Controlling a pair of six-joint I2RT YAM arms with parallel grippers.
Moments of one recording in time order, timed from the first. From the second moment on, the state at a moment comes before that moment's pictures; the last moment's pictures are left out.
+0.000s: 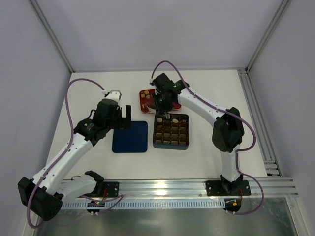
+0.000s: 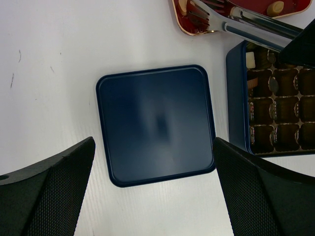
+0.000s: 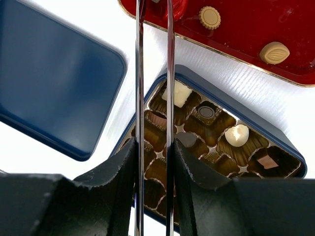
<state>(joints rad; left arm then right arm) -0.51 1.04 0.98 -0.66 -0.23 -0.32 0.69 2.00 1.81 -0.88 -0.04 0.27</state>
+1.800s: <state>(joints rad) -0.51 1.04 0.98 -0.66 -0.23 -0.32 0.63 1.52 1.52 -0.89 0.02 0.31</state>
